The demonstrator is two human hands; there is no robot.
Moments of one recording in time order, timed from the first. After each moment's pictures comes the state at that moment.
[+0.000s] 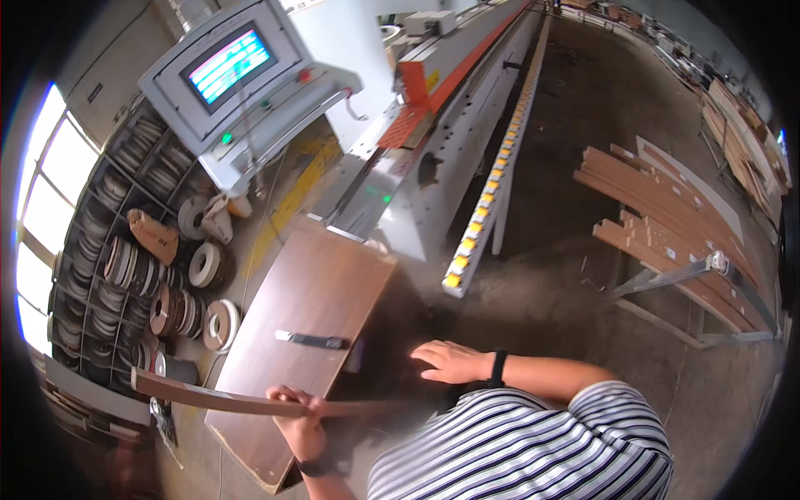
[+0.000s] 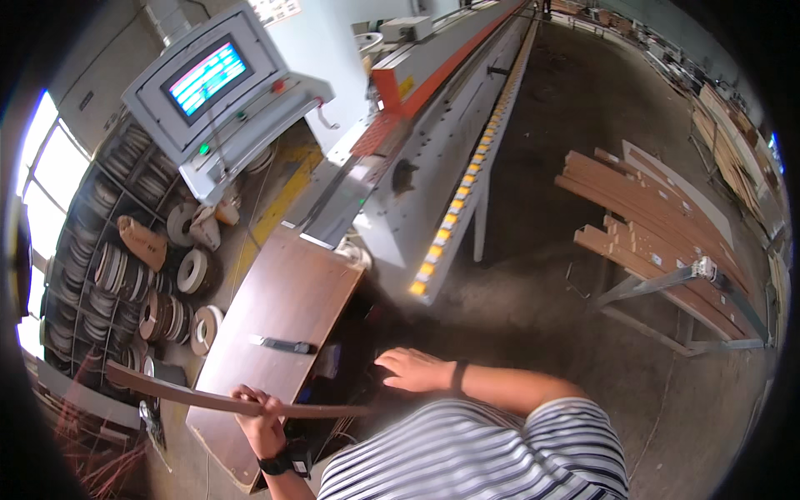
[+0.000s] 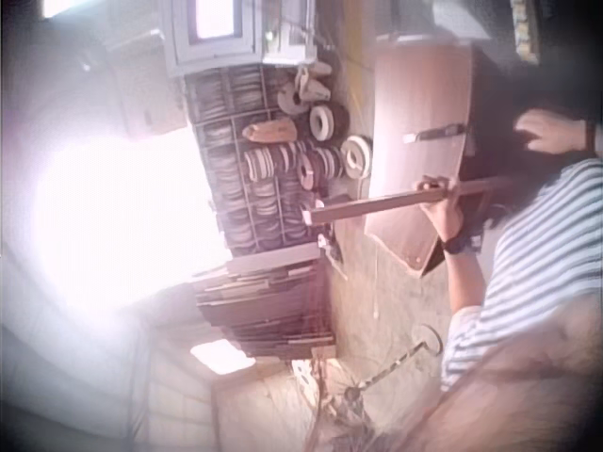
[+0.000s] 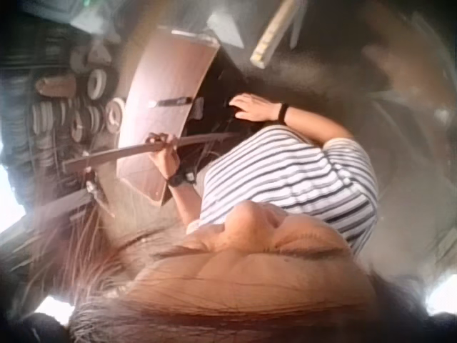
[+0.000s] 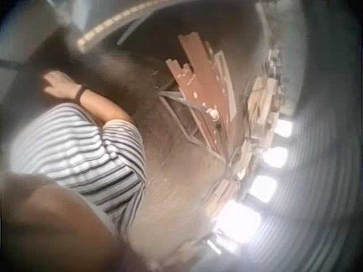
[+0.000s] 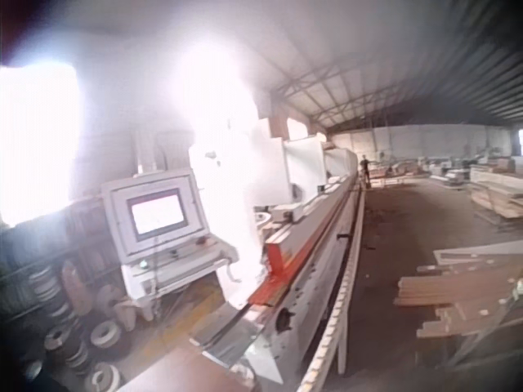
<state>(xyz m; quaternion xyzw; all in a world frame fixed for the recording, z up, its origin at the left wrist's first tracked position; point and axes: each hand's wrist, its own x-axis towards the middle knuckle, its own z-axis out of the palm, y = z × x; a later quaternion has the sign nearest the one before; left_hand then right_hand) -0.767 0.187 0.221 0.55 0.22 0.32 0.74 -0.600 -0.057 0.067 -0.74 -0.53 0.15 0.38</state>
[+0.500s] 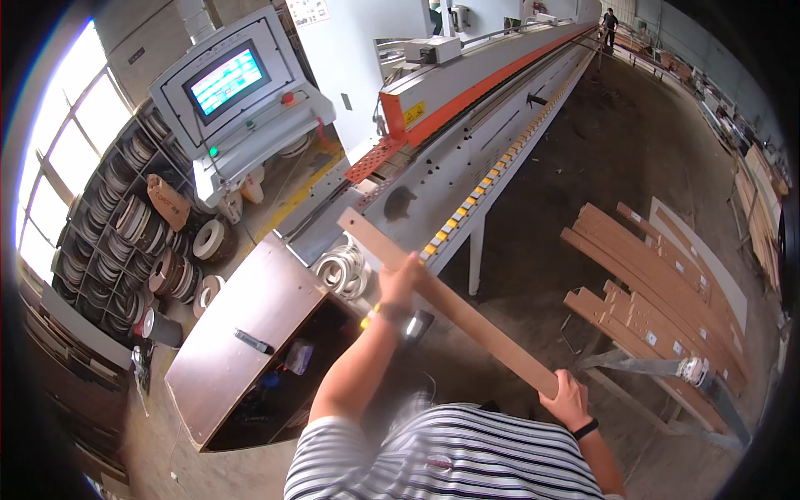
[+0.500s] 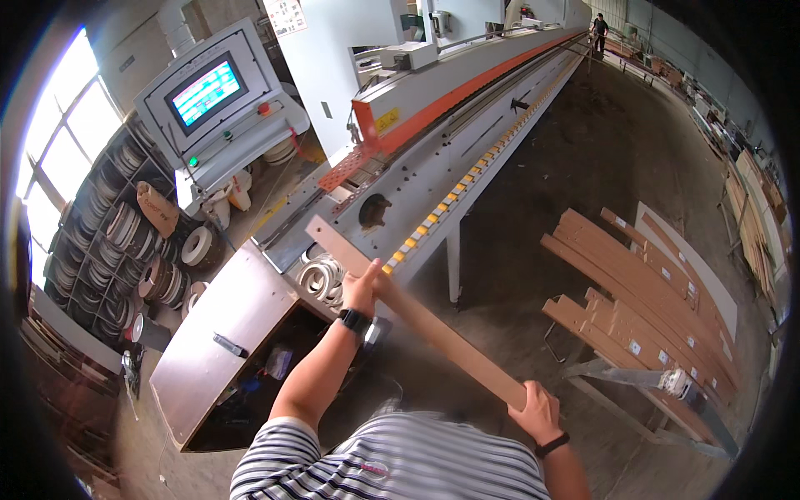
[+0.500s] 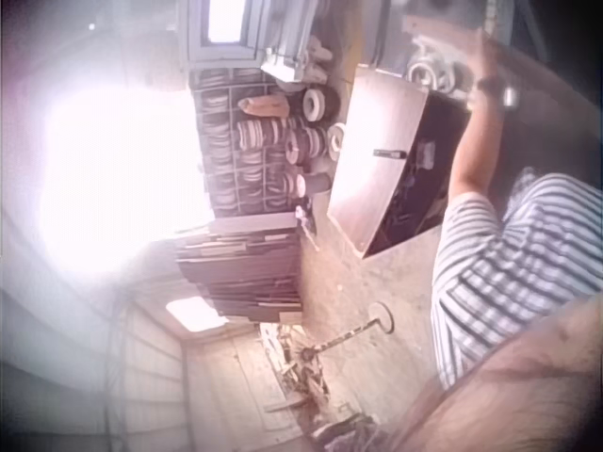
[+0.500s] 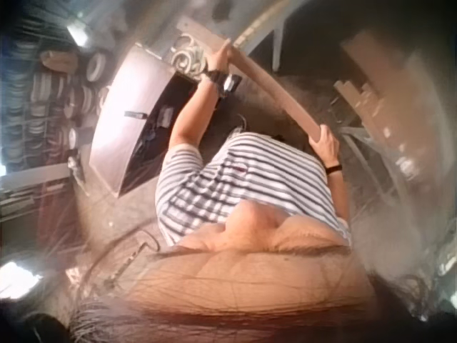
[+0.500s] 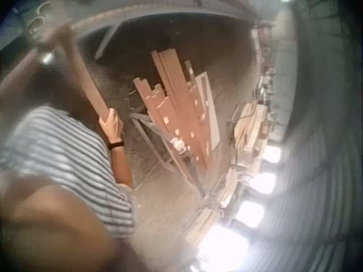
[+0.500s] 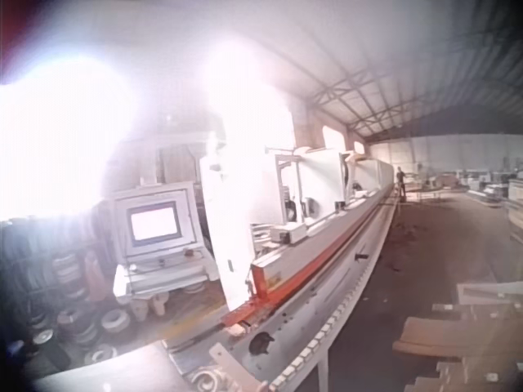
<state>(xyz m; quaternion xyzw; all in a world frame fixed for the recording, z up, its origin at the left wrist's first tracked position) -0.378 -0.058 0.114 0.52 0.20 0.17 0.81 -0.532 -0.483 0.082 -0.96 -0.16 -0.04 0.22</state>
